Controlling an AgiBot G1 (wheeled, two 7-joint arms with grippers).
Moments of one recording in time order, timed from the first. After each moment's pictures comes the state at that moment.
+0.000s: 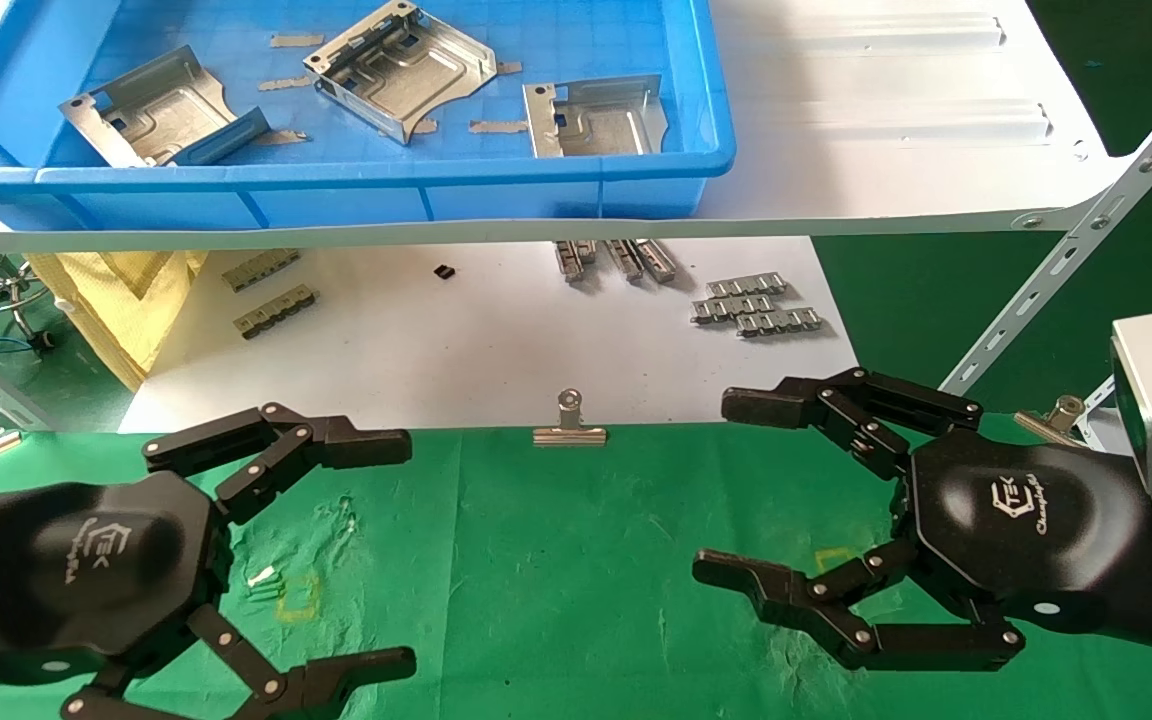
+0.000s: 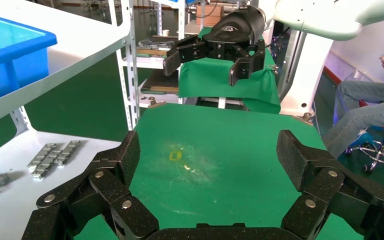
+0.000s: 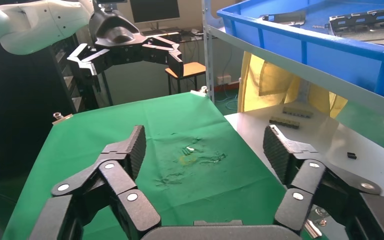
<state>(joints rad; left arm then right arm) -1.08 0.61 0.28 -1.28 0.73 1.50 -0.19 1.08 -0.55 -0.38 1.22 -0.64 -1.41 0.10</state>
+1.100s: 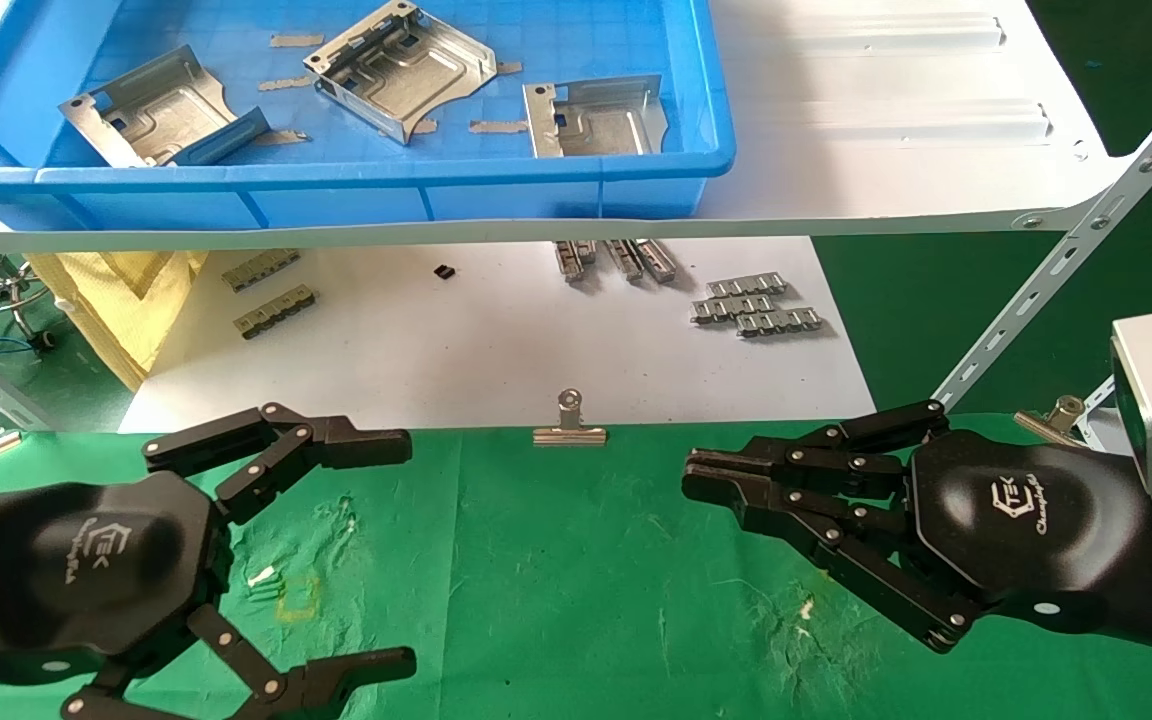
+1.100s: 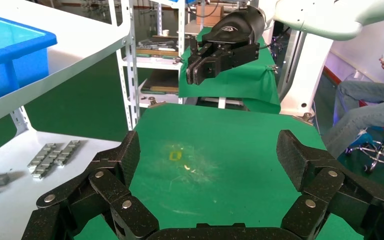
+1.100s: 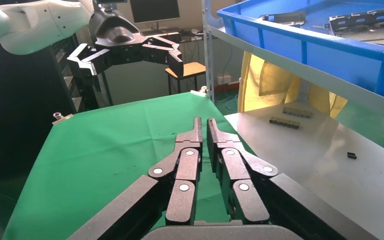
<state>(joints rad) -1.08 0.61 0.28 -1.28 0.73 1.49 -0.19 1.08 -0.55 -0.38 1.22 -0.64 -1.41 0.10</state>
